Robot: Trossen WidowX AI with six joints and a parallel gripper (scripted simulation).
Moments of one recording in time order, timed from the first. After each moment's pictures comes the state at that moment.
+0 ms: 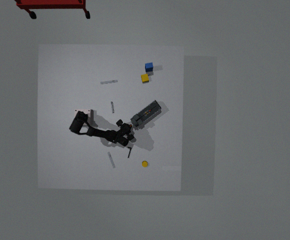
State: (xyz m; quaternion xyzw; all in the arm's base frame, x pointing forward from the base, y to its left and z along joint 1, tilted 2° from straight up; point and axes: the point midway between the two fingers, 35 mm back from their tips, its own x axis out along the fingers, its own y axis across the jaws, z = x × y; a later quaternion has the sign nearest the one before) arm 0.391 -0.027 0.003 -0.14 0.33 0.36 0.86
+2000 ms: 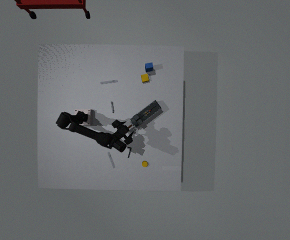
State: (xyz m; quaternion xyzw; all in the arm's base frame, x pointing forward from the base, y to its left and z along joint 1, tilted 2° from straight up) arm 0.388 -0.033 0.156 -0.14 0.34 0.36 0.86
